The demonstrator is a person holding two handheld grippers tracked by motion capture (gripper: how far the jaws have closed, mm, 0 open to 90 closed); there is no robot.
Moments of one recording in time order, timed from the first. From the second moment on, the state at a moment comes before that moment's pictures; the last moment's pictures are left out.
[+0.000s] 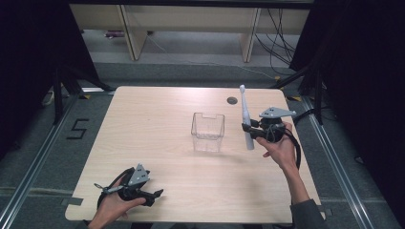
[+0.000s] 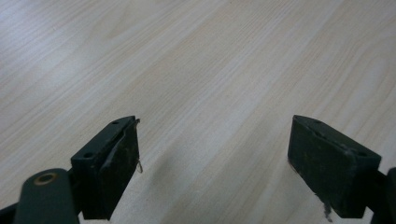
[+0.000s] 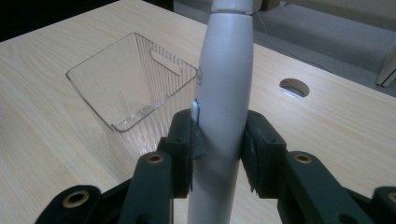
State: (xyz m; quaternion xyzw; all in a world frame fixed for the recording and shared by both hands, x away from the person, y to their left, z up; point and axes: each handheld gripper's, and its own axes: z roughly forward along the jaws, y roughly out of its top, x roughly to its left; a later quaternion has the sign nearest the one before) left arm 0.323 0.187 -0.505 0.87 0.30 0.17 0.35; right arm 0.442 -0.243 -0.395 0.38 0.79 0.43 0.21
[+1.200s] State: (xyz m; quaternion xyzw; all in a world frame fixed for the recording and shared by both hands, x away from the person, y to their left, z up) left arm 0.323 0.187 -0.505 0.87 0.29 0.17 0.35; right arm 0.461 -0.212 -0.382 0.35 0.79 0.45 0.21
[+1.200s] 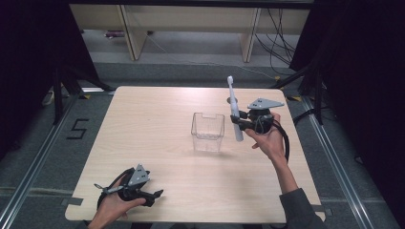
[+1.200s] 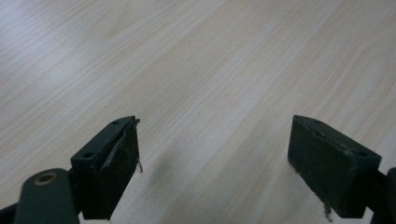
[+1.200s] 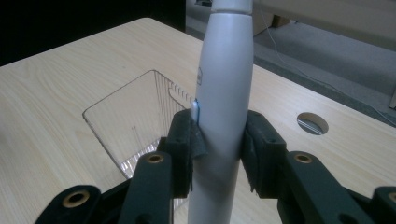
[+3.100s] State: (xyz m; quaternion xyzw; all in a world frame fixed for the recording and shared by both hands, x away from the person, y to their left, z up) left arm 0.323 0.187 -0.506 0.87 0.30 0.17 0.36; right arm 0.478 -0.159 -0.345 0.31 0.78 0.50 0.21
